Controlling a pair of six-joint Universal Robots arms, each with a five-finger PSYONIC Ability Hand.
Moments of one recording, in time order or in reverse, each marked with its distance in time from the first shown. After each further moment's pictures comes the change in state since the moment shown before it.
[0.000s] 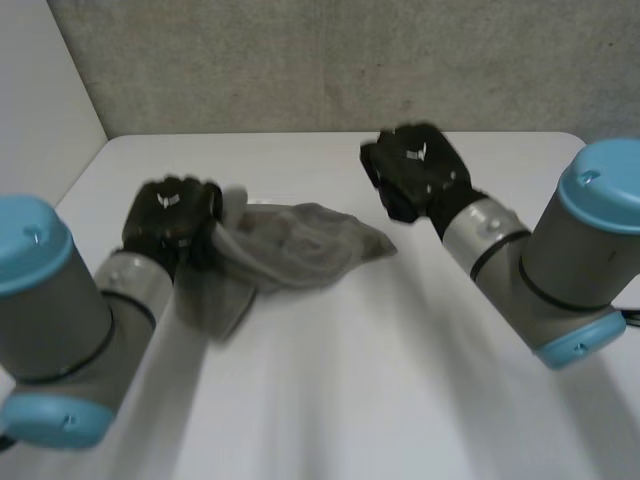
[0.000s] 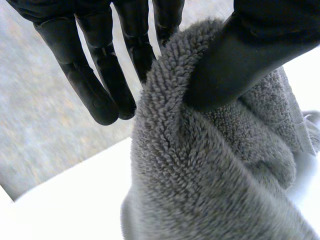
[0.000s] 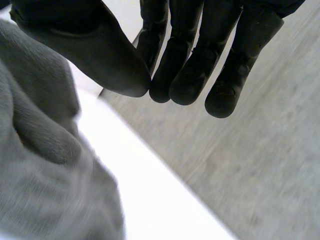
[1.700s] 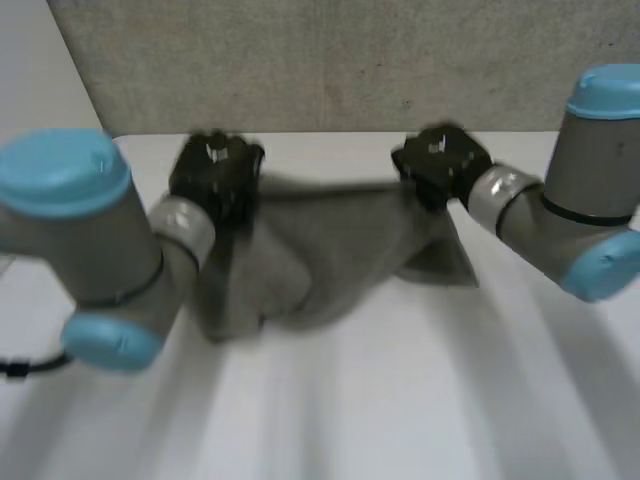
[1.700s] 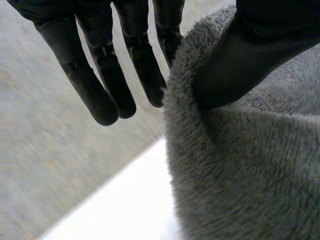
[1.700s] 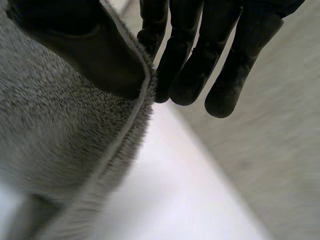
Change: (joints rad) left arm -0.066 -0.197 0.392 -0.110 0.021 0.169; right arm -0.089 0.196 -0.419 0.407 -0.008 -0.252; left_hand -0.043 -0.055 -0.054 -0.056 -0.073; right_hand -0.003 -0.021 -0.005 0.002 -0.022
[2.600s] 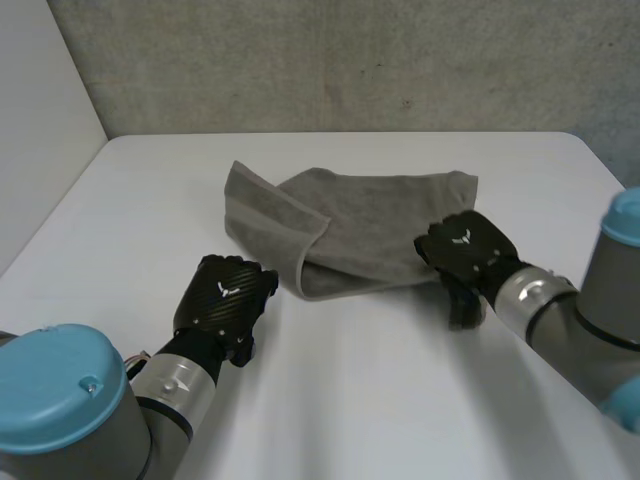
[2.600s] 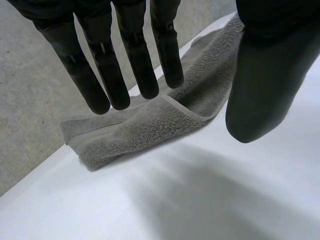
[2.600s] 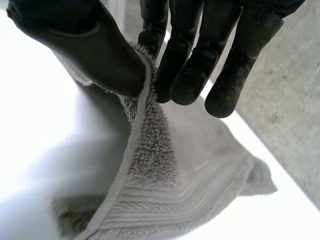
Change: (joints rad) left arm -0.103 0.203 -0.633 0.259 -0.020 0.027; right arm -0.075 -0.263 0.671 -0.220 -0.027 -0.048; left_hand -0.578 -0.592 -0.601 -0.591 -0.614; right_hand 0.000 0.025 0.005 0.000 0.018
